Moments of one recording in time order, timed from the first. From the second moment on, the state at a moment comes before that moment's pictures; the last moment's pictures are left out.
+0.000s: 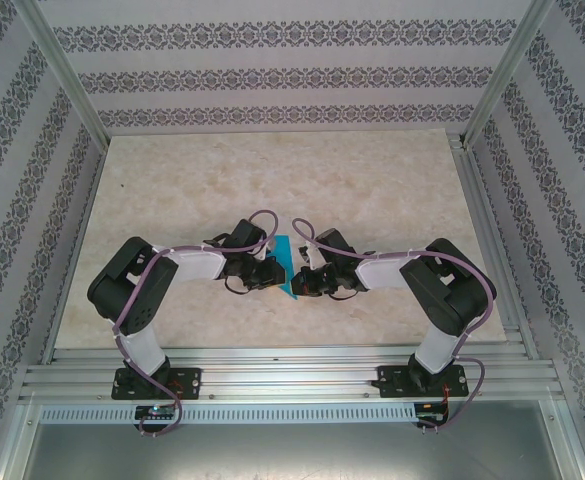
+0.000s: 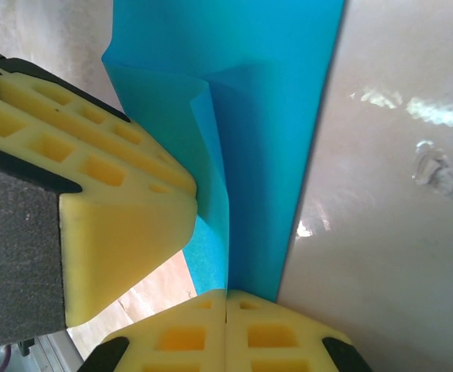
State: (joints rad) left arm -0.60 1.77 0.85 -0.14 0.53 -0.76; right arm 0.66 1.74 0.71 0.04 -0.57 0.58
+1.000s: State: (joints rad) left arm -0.60 1.78 0.86 -0.14 0.52 -0.76; right arm 0.73 1.68 0.71 -0.03 -0.48 0.64
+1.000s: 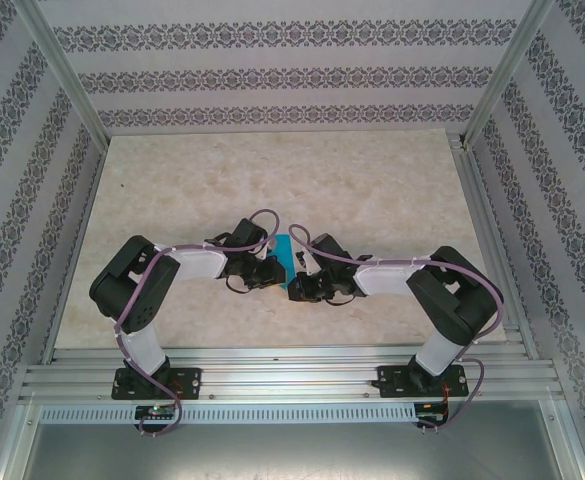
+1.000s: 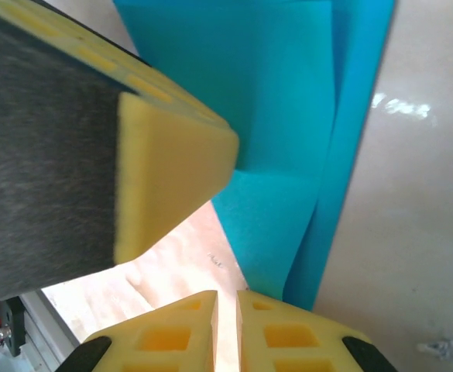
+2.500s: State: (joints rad) left arm -0.59 1.79 0.91 -0.20 0.49 -0.70; right arm 0.70 1.70 0.67 0.07 -0.49 0.72
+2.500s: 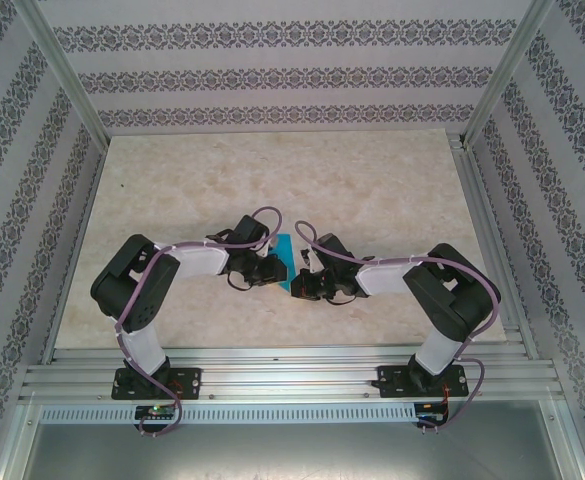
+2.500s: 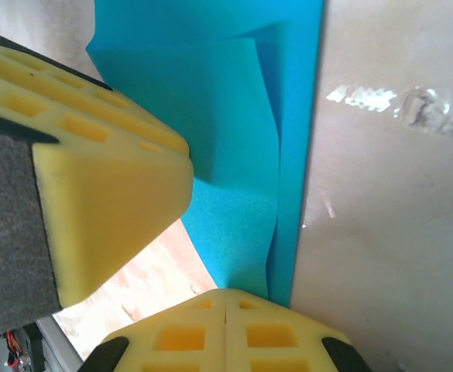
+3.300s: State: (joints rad) left arm -0.38 1.76 0.98 -0.36 0.42 -0.50; right arm 0.69 1.70 0.67 0.05 -0.50 0.73
